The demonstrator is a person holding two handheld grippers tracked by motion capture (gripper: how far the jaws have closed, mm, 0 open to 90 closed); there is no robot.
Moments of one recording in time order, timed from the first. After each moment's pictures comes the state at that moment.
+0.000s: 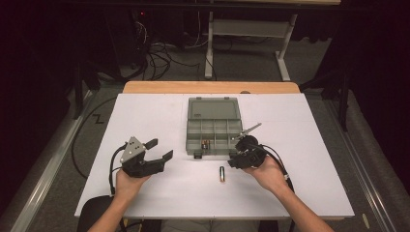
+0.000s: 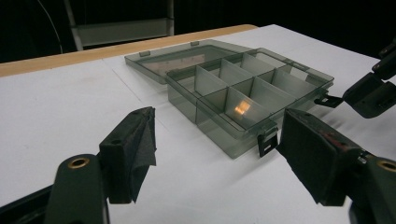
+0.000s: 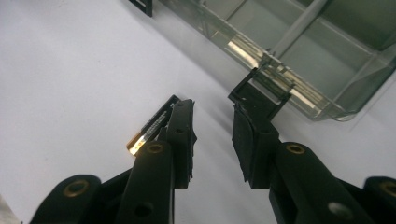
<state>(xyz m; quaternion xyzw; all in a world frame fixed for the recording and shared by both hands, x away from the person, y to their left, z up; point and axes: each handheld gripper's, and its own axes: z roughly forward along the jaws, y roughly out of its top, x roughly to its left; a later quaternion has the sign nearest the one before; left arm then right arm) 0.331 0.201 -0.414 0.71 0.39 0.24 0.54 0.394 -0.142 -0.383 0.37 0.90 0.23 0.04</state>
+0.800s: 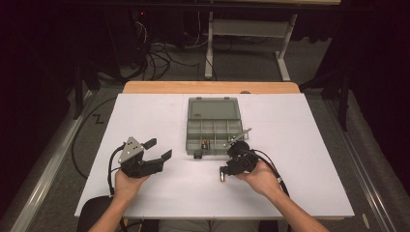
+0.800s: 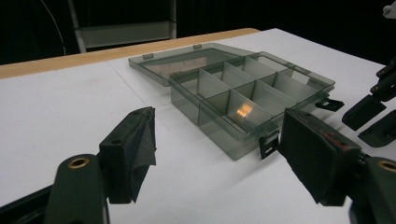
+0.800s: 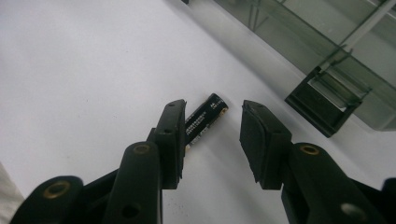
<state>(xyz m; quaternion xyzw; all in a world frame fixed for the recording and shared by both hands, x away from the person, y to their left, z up) 0.330 0.203 -0.414 0.70 0.39 0.24 0.54 0.384 -0.123 -0.393 0.36 0.91 0.22 0.02</state>
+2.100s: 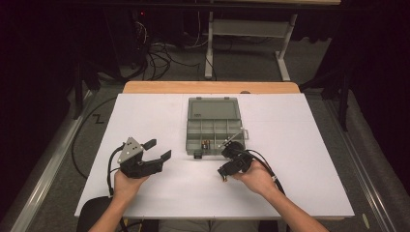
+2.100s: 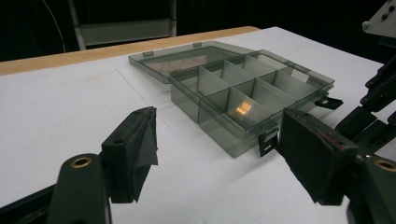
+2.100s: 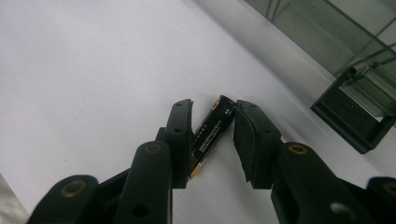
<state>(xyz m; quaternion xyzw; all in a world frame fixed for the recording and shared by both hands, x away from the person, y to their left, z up) 0.329 0.204 -0.413 0.70 0.40 0.24 0.54 0.391 -0.110 -0.402 0.35 0.92 0.19 0.00</state>
